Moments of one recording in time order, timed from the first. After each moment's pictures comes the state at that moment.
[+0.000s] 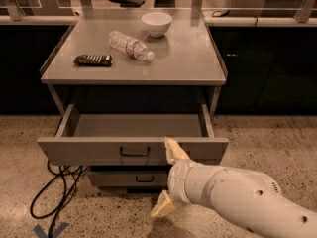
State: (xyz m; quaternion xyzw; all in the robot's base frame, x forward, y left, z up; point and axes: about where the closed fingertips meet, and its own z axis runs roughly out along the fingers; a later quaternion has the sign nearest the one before) arm 0.425 -0.009 0.699 -0.63 0.66 0.02 0.41
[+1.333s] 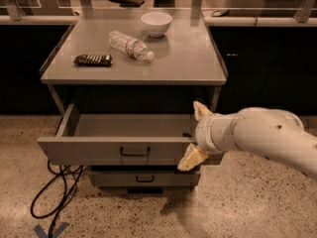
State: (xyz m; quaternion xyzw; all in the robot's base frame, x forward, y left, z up) arm 0.527 -0.098 0.736 -0.59 0.71 -0.02 0.38
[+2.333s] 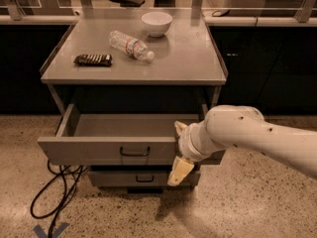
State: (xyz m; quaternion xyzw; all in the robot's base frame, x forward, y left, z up) arm 0.517 -0.053 0.662 -0.65 0.71 0.07 0.28
